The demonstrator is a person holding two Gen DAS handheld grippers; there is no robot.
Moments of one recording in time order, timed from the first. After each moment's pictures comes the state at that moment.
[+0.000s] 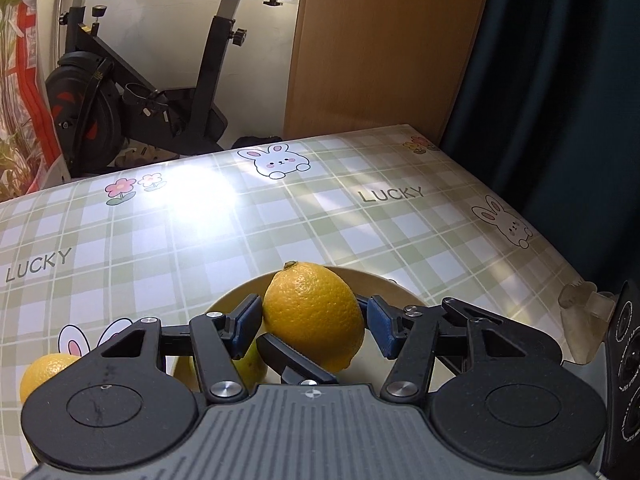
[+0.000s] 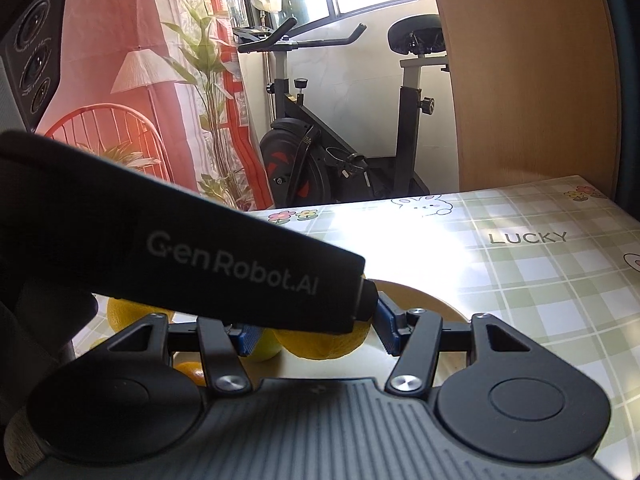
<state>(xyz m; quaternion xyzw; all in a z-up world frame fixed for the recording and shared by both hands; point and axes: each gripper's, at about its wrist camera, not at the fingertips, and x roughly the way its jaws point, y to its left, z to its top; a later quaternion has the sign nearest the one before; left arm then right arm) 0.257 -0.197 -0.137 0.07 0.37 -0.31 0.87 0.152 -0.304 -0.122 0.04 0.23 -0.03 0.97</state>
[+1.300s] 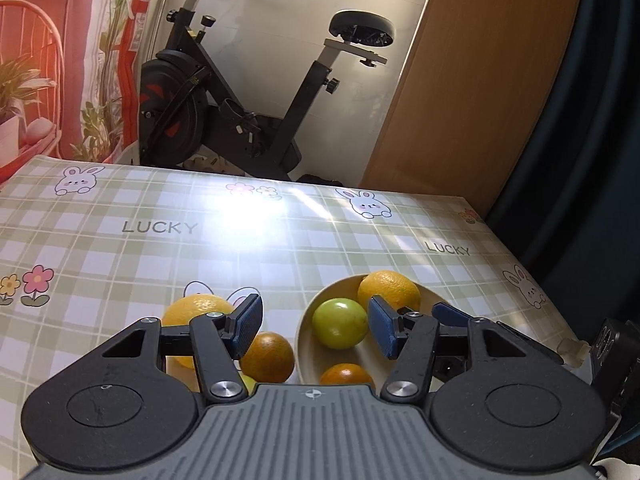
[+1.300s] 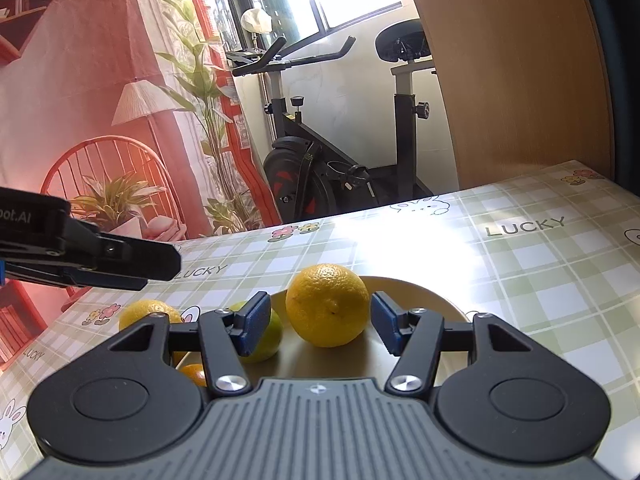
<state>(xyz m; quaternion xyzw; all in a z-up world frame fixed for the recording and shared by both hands) 0.218 -0.081 -0.105 -0.04 0.33 -0.22 0.92 0.139 -0.318 -0.120 0.08 0.20 -0.03 0.98</state>
